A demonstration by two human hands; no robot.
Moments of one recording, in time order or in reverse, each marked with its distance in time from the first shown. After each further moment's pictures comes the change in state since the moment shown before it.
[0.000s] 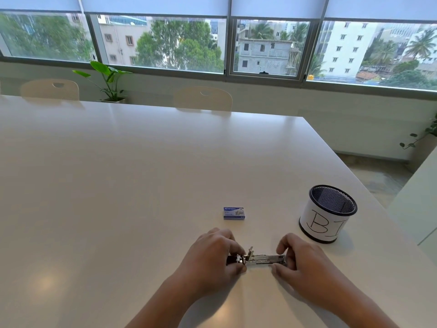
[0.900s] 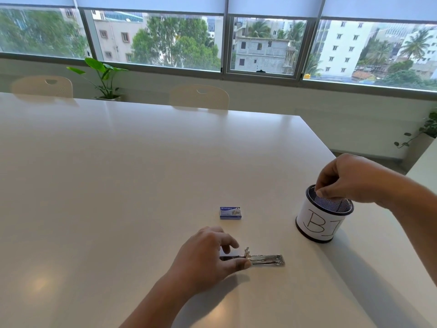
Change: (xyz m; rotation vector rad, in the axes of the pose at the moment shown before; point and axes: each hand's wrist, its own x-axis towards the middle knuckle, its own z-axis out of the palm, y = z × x) left_hand 0.000 -0.004 -0.005 -0.075 0.012 -0.135; right_hand 0.070 -0.018 -0.149 -0.216 0.054 0.183
